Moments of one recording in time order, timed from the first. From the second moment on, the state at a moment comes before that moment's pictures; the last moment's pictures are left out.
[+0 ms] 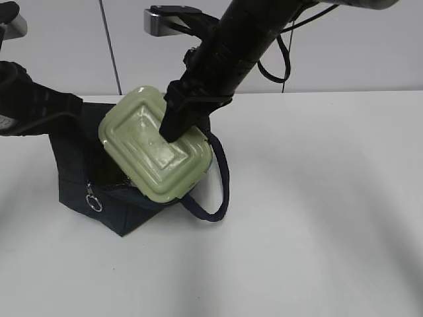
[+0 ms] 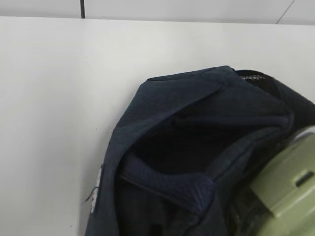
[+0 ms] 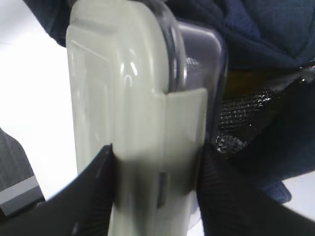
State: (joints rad) left arm -0.24 1.40 -0.93 -0.32 0.49 0.18; right arm 0.51 2.04 -1.85 0.53 1.13 -0.63
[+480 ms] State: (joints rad) left arm -0.24 1.32 -0.93 -0.31 0.62 0.18; right arm 0.51 2.10 -1.87 0.59 0.99 -0.58
